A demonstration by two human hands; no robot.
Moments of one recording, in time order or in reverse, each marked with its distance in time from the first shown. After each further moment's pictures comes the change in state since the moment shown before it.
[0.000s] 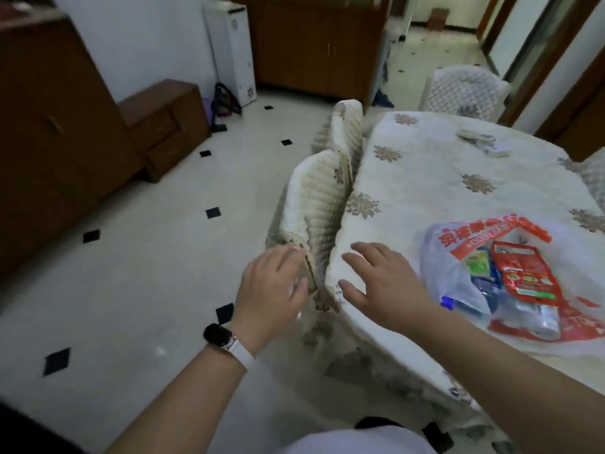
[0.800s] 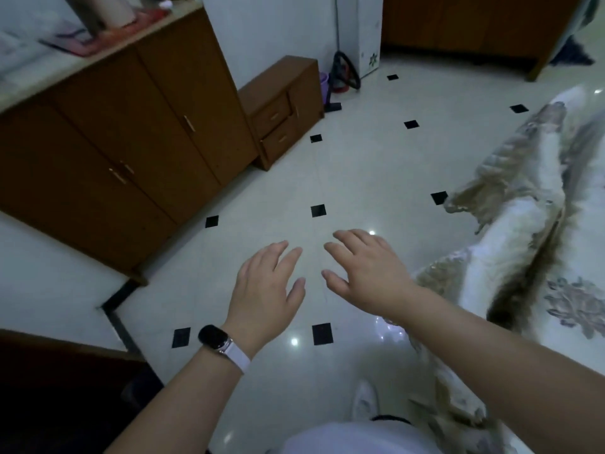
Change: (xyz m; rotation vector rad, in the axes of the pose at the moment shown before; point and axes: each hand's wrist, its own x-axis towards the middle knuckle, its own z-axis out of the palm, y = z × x) left_hand 0.160 -0.291 -0.070 0.345 -0.086 -0.342; right_hand 0.391 -0.124 0.138 0.222 0.036 -0.366
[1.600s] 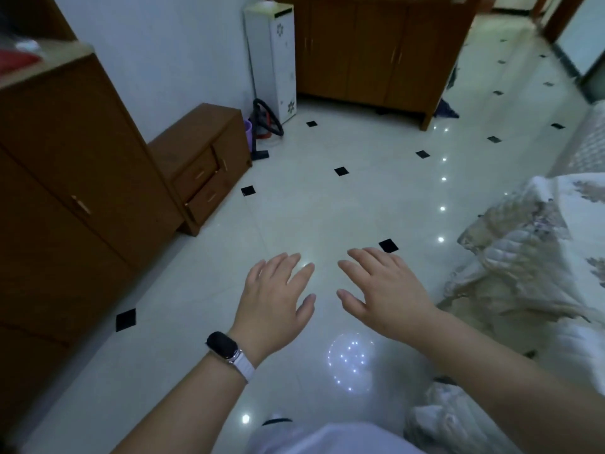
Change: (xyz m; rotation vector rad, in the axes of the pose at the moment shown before) left_hand 0.362 -0.154 0.064 -0.091 0.107 0.448; right_hand 0.283 0.106 0.050 -0.271 0.076 0.246
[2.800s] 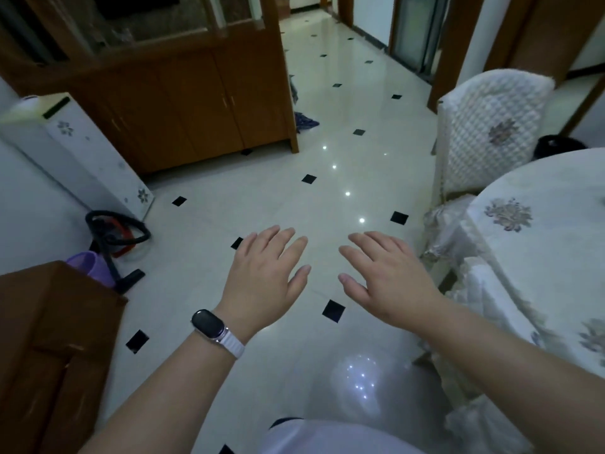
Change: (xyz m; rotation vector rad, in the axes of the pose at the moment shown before) left_hand 0.636 0.066 0.173 -0.094 0.084 0.649; right_hand 0.246 0.458 0.035 -0.144 0.061 0.584
